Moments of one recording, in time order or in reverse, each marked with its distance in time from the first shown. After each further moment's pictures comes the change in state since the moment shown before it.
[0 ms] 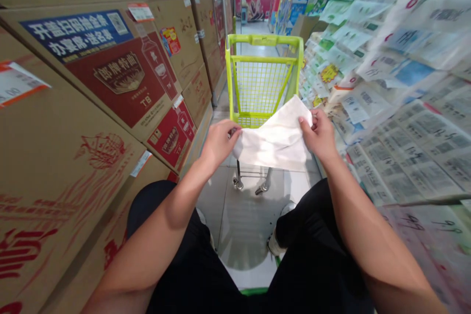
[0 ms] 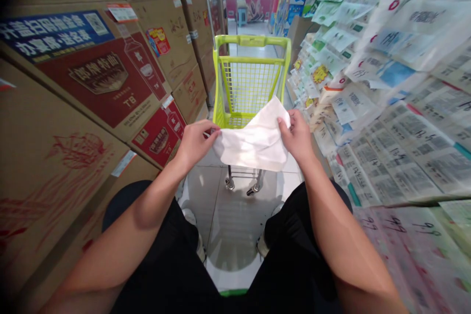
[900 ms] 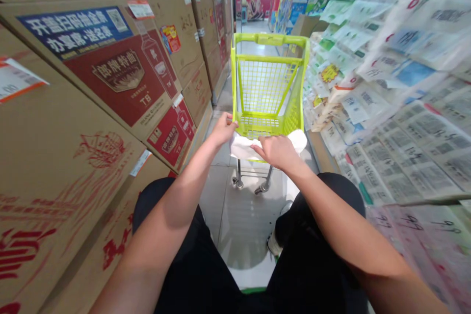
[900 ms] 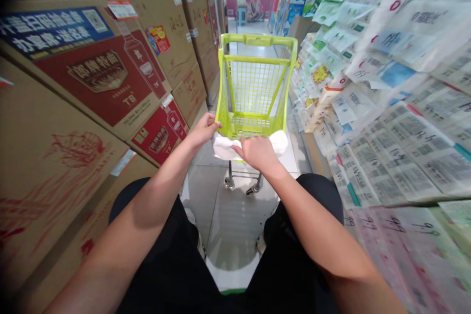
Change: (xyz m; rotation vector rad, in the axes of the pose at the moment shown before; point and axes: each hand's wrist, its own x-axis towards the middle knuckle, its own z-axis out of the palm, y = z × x) left_hand 0.036 -0.064 0.054 -0.632 -0.058 -0.551; right_hand -0.037 -0.097 0.046 -0.649 -0.562 -0.397
